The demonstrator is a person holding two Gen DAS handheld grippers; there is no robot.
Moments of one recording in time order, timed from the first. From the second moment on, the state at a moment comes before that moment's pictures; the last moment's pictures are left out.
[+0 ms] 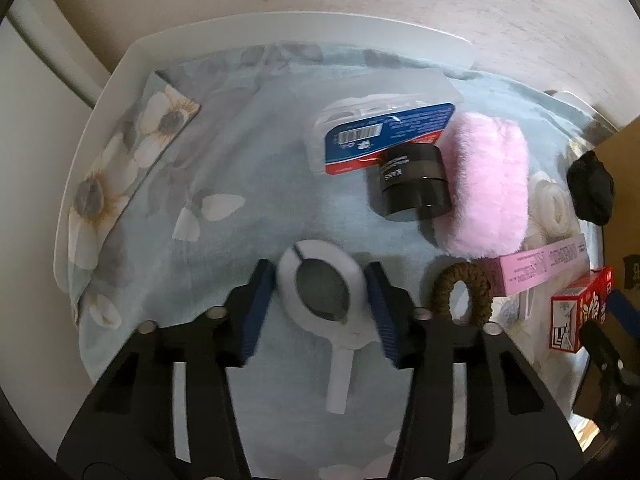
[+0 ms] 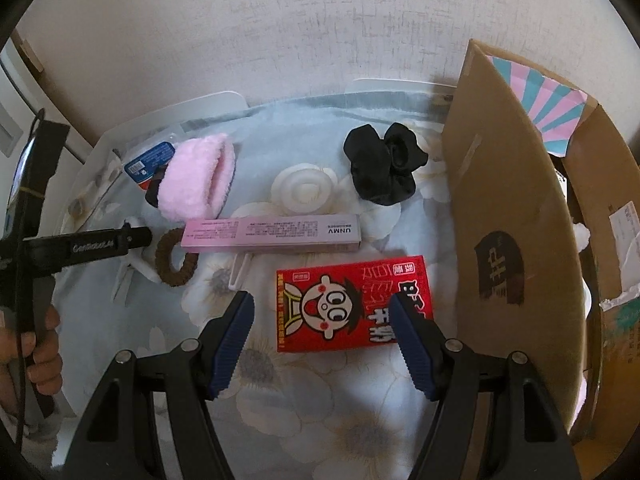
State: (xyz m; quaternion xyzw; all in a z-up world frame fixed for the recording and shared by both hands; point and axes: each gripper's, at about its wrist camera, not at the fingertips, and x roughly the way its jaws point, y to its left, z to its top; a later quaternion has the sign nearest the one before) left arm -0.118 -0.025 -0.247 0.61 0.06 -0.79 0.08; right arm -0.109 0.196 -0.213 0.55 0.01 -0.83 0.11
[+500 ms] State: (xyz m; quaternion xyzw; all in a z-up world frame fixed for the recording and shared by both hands) left arm -0.098 -0.016 -0.243 0.60 0.06 -0.79 0.07; right arm -0.119 0.151 -0.243 0.56 0.22 -0.80 0.03
